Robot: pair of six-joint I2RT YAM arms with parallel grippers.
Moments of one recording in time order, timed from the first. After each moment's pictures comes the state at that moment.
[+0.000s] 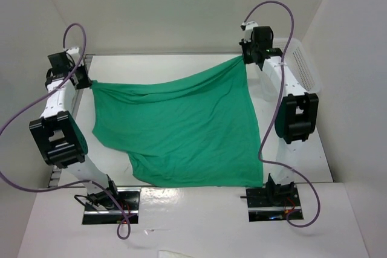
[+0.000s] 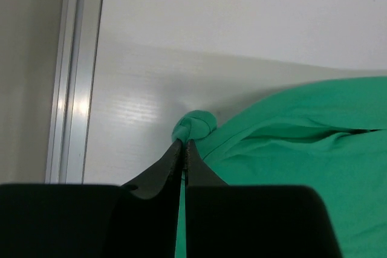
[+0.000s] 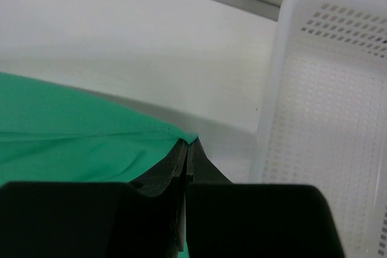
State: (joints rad) left arm 0.41 1.70 1.39 -0.40 0.26 0.07; right arm 0.12 1.95 1.78 -0.43 -0.04 -0.18
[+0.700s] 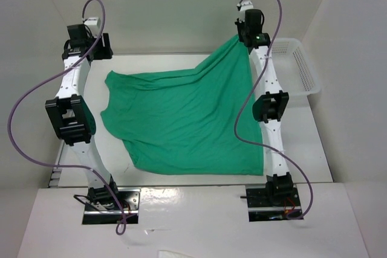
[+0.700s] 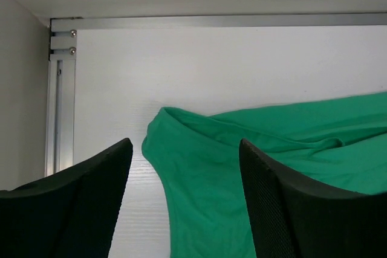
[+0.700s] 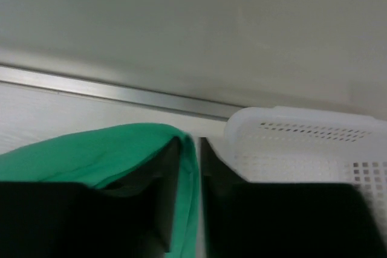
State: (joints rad) left arm 0.23 2.01 1.91 -0.43 0.20 0.08; right arm 0.13 2.67 2.95 -0.66 0.12 -0.21
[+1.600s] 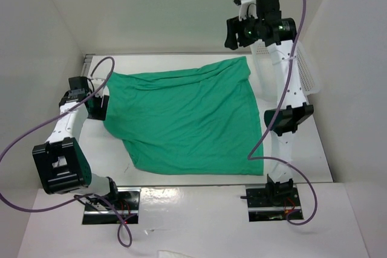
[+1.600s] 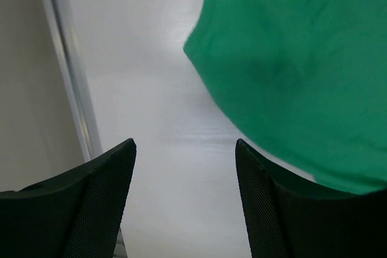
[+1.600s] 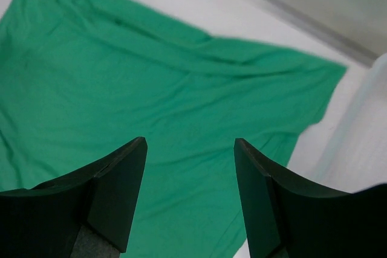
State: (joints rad) left arm 0.28 1.42 1.07 -0.57 -0.02 0.36; right arm 0.19 2.17 2.81 -1.20 -0.32 -0.15
